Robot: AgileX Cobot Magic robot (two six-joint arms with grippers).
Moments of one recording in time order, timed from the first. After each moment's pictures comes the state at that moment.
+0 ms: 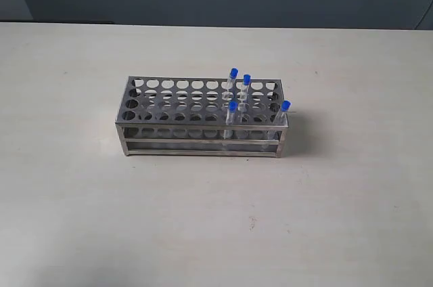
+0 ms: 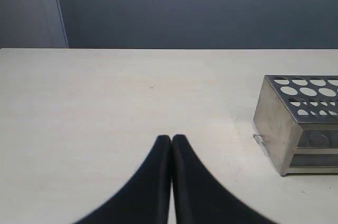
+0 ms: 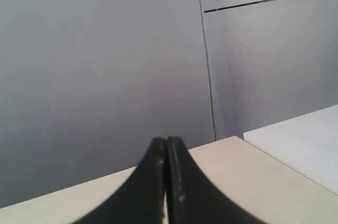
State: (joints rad) left arm -0.04 0.00 0.00 0.47 0.30 -0.52; right arm -0.19 0.00 0.00 -0.30 -0.06 0.50
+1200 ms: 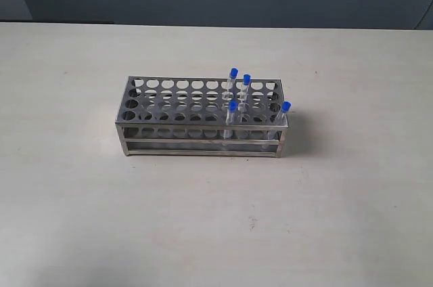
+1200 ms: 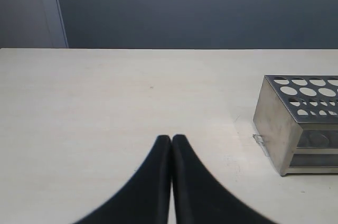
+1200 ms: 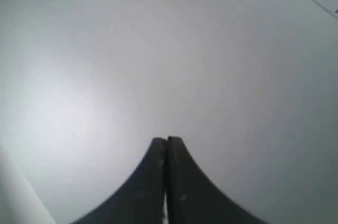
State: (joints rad) left arm -0.04 0.00 0.00 0.47 0.30 -0.52; right arm -0.19 0.01 -0.10 -0.50 -0.39 1.46
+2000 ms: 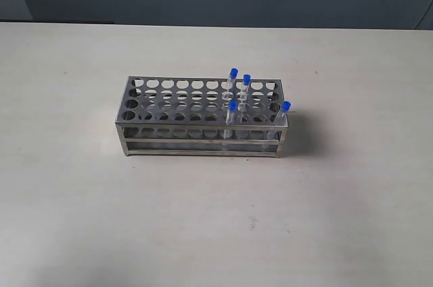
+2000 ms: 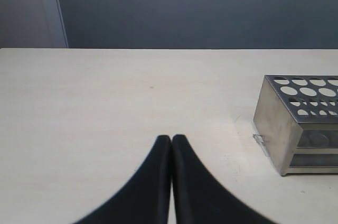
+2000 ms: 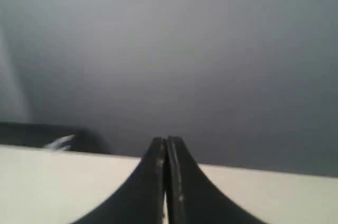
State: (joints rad) left arm -0.04 0.00 0.00 0.47 0.30 -0.52; right arm 0.15 1.17 -0.97 -1.75 -0.25 1.87
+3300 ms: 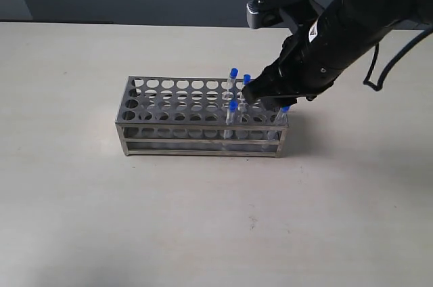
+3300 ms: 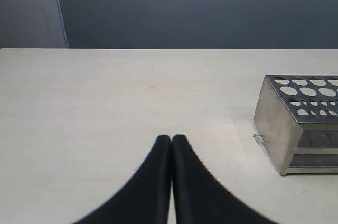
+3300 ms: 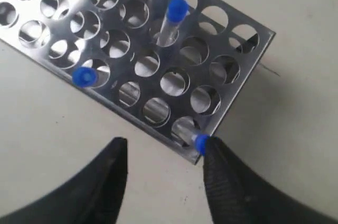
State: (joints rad) left arm -0.04 0.00 0.00 0.47 0.30 -0.52; right arm 0.67 1.62 -1.14 0.05 0.73 -0.05
